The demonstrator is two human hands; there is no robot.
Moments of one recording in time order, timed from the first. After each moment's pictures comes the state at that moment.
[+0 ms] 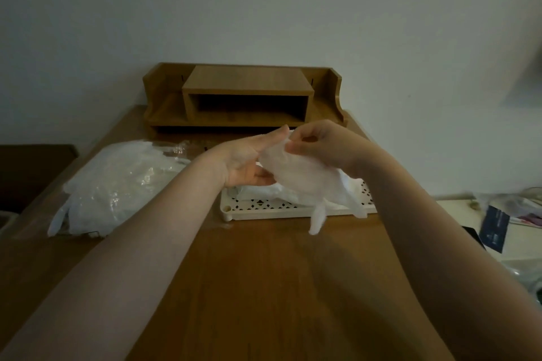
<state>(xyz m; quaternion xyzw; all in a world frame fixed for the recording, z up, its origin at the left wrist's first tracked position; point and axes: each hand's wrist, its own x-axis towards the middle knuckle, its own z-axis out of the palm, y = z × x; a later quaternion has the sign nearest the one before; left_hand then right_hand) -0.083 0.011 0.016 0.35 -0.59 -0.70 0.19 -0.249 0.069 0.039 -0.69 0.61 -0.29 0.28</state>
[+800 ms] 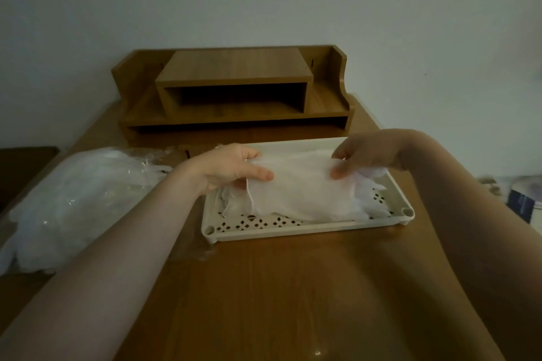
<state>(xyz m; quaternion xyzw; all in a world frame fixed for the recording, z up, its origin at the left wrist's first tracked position) -0.097 -0.046 -0.013 0.41 -0.70 -0.58 0.09 -0.342 0.025 0.020 -0.64 0.68 0.00 0.37</state>
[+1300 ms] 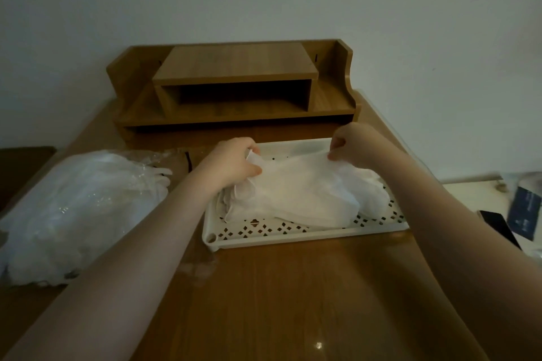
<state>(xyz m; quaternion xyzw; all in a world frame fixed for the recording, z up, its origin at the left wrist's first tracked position) -0.108 -0.061 -0.028 0.52 -0.82 -0.23 0.10 -0.328 -0.009 -0.017 -0.59 0.79 -0.10 0.13</state>
